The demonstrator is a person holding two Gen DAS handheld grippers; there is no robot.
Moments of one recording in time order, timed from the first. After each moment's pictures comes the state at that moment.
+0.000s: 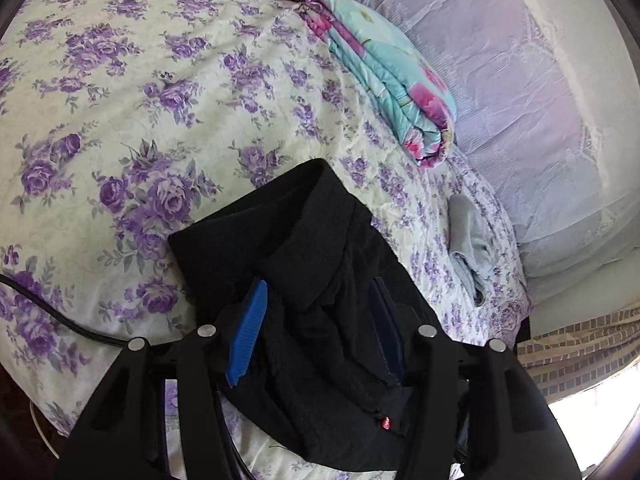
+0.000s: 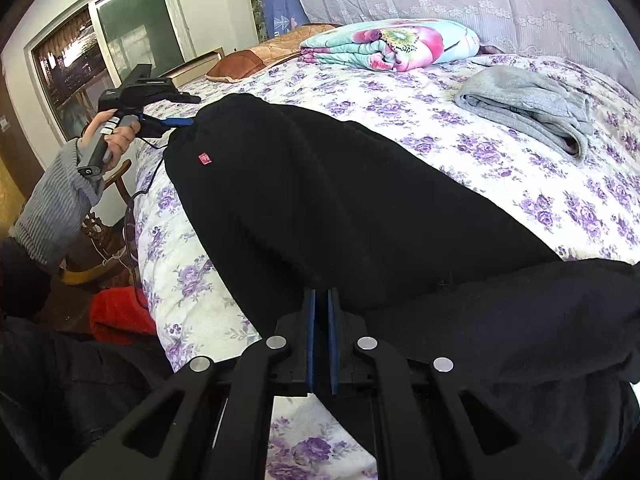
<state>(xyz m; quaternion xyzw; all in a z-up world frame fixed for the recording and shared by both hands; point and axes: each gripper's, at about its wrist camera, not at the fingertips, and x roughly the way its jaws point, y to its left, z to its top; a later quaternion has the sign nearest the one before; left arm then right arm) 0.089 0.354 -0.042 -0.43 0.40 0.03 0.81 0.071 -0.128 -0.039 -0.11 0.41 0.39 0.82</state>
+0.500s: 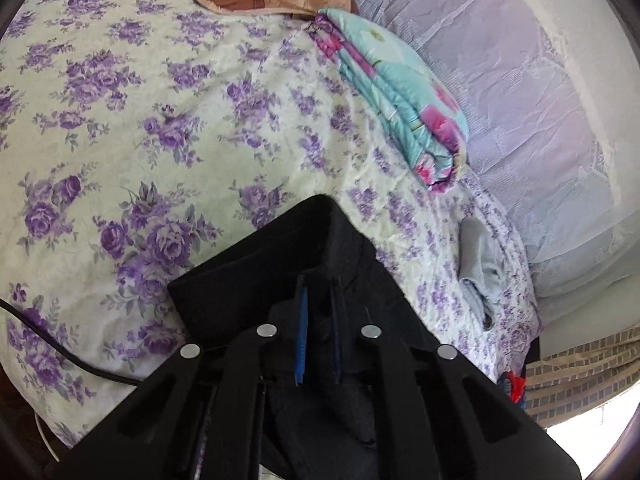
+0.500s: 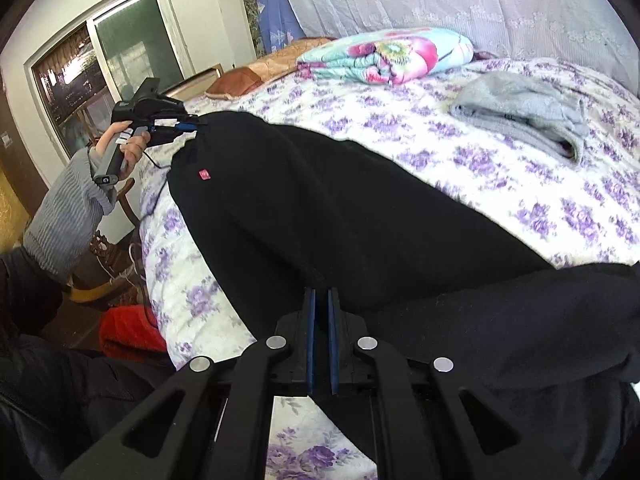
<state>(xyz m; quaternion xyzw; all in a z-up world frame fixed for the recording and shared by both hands) 0.094 0.366 -0.022 -0.43 0.36 0.06 0.82 0.071 -0.132 -0.023 -0.08 0.39 0.39 0.83</state>
